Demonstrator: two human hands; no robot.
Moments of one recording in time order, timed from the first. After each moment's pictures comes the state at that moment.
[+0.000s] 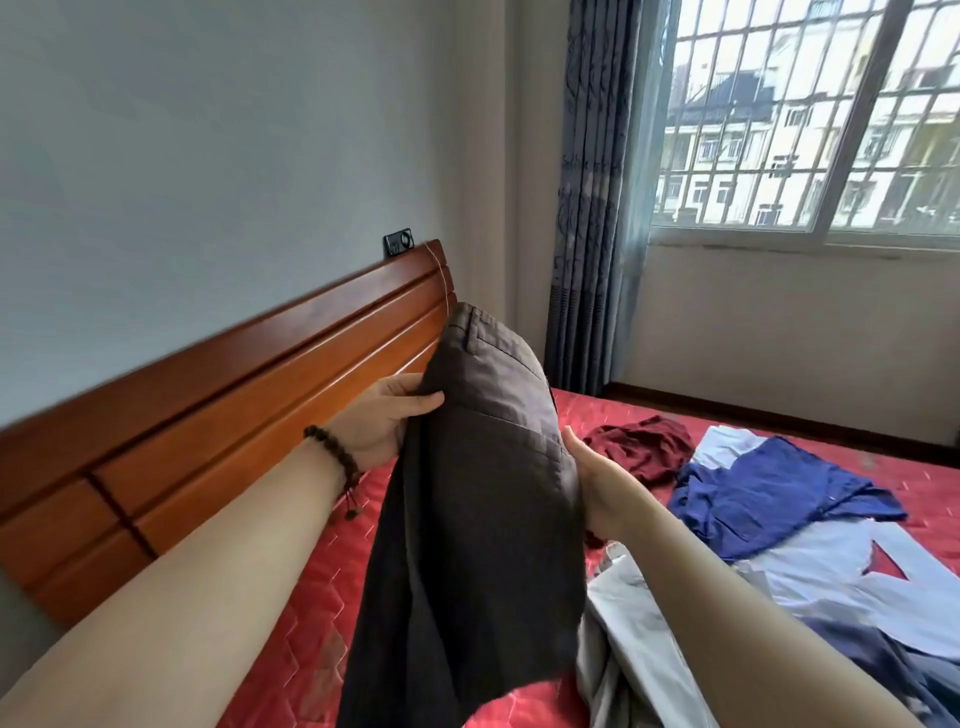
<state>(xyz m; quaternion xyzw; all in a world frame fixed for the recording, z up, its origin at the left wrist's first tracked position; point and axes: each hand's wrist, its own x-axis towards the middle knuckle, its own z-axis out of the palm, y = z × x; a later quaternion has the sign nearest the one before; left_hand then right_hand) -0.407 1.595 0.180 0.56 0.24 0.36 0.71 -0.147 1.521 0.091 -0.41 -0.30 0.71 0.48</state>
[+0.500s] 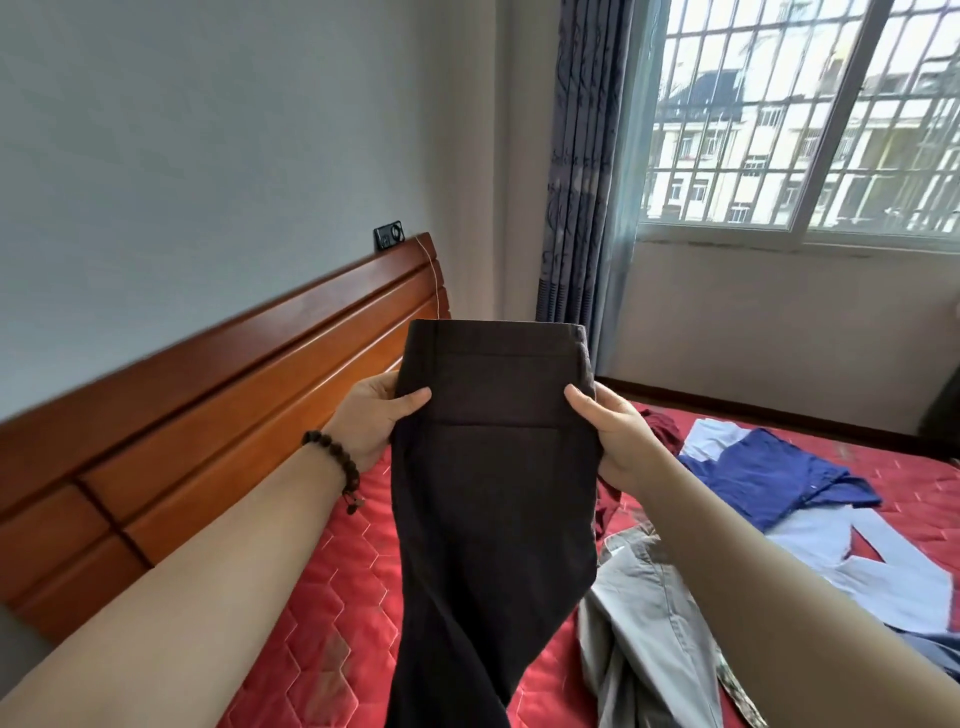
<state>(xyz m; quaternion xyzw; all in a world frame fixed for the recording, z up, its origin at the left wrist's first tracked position) -0.445 1.615 0.170 0.54 0.33 0.44 0.64 -0.178 1.538 0.136 -0.38 -0.38 0.54 0.64</state>
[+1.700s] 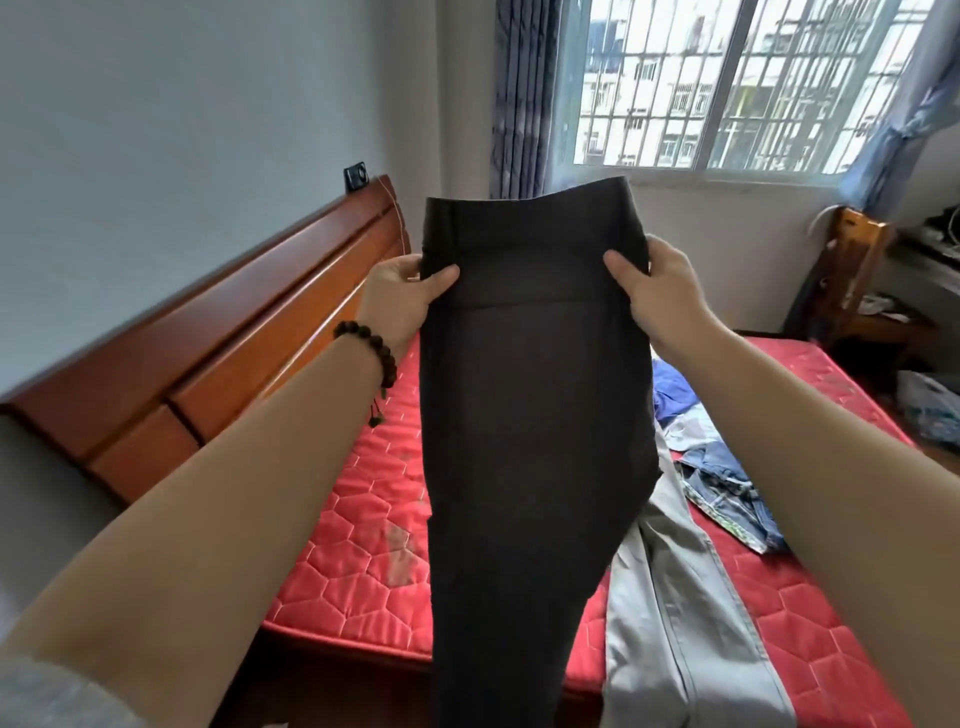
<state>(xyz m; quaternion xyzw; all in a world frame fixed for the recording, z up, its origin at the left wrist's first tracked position) -0.635 1.528 0.216 0.60 0.30 0.46 0.58 -0.409 1.406 0.221 -0.63 -0.44 0.10 0.63</state>
